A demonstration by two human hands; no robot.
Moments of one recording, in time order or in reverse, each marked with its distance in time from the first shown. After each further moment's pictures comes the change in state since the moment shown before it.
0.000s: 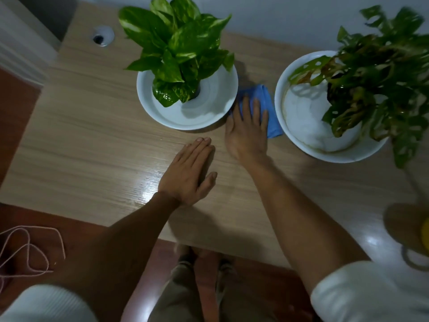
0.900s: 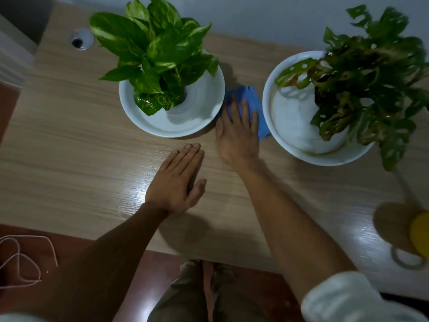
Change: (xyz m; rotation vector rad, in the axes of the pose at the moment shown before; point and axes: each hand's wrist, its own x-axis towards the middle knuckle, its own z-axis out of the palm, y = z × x) left_hand -0.001 -0.006 0.004 0.050 0.004 0.014; right_hand 0.004 0.005 0.001 -0.013 0.013 -0.019
